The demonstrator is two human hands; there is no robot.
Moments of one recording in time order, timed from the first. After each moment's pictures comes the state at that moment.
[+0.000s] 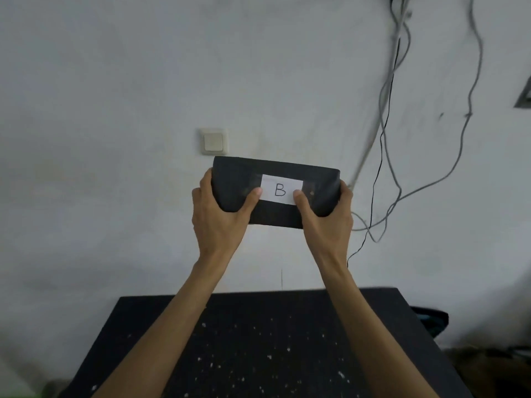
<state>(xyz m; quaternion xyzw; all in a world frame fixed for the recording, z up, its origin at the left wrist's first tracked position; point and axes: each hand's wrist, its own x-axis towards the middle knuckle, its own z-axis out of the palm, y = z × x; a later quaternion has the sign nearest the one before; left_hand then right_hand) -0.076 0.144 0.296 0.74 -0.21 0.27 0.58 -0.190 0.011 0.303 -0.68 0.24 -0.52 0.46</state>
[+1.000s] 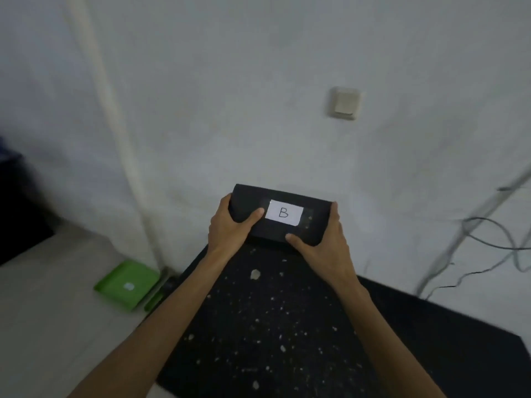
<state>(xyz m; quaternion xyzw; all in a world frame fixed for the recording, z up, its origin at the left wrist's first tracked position) -0.060 0.333 0.180 0.81 -0.03 0.13 0.56 -0.142 0.137 0.194 -0.88 0.08 -0.17 0.43</state>
